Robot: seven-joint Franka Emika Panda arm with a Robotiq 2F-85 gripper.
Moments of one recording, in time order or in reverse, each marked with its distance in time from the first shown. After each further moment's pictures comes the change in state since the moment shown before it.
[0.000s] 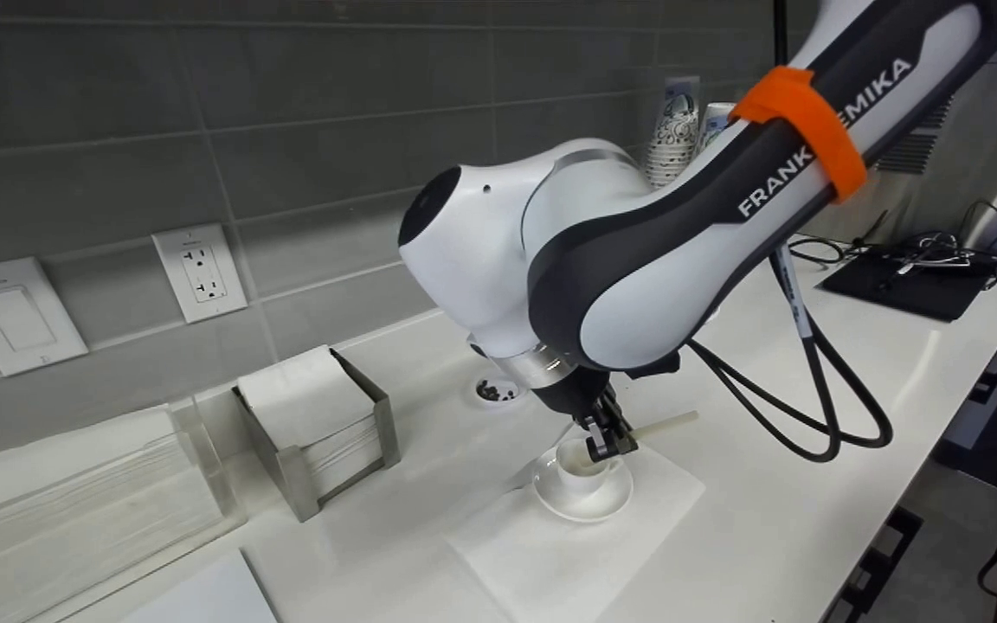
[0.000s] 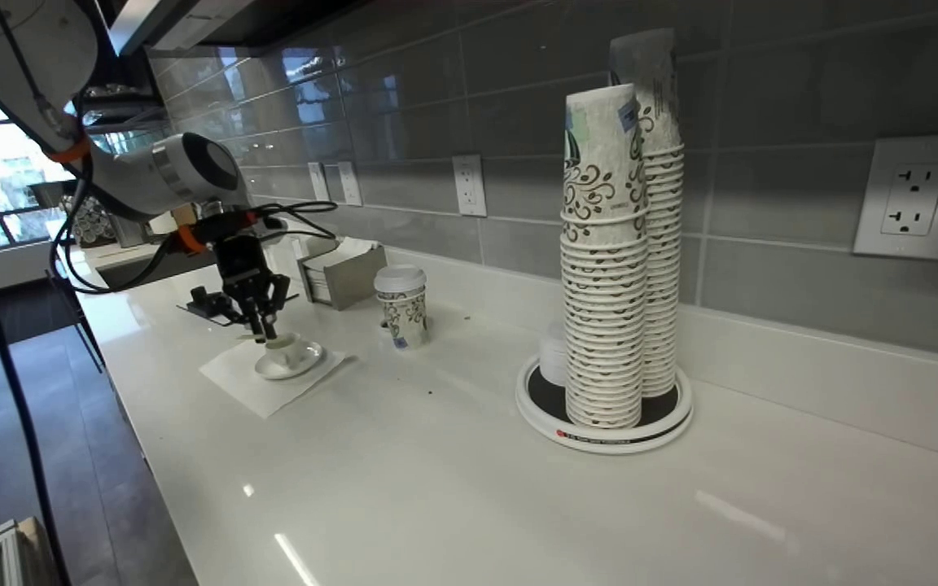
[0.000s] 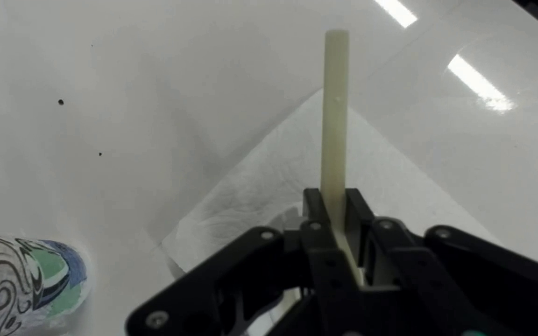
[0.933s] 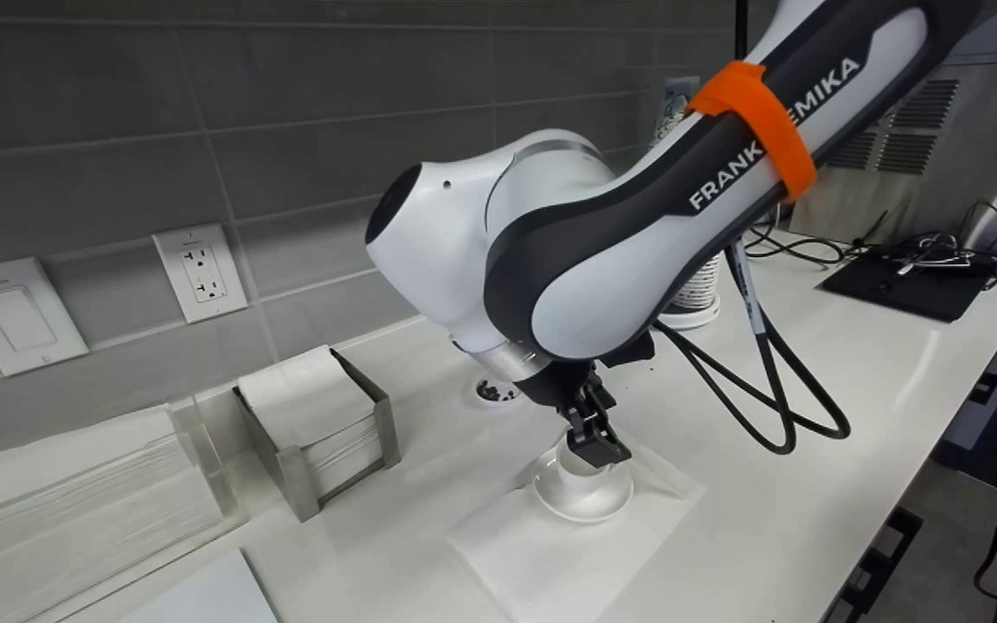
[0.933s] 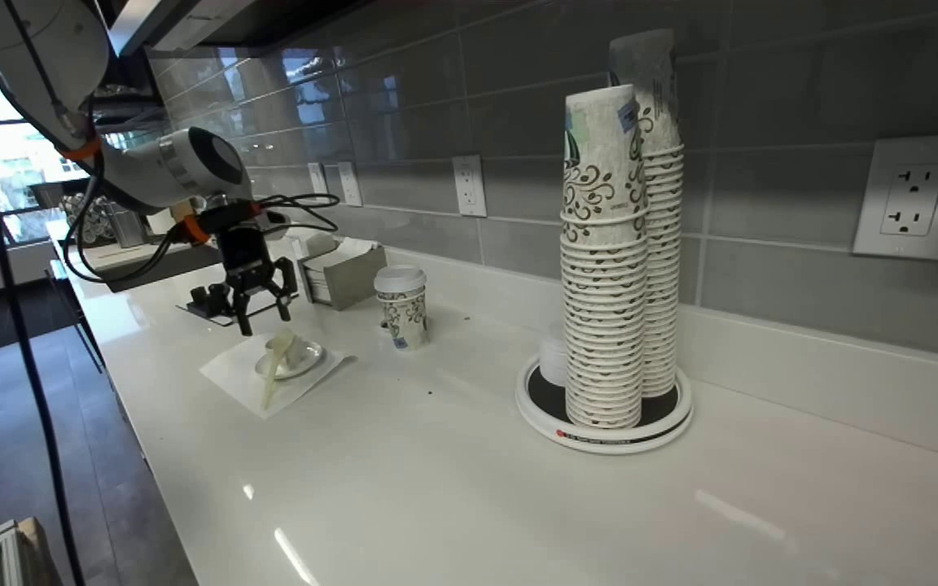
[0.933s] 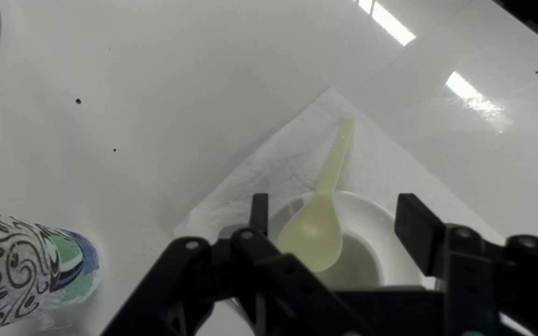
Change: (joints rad) arm 0.024 0.051 -0.007 0.102 -0.003 -0.101 -0.018
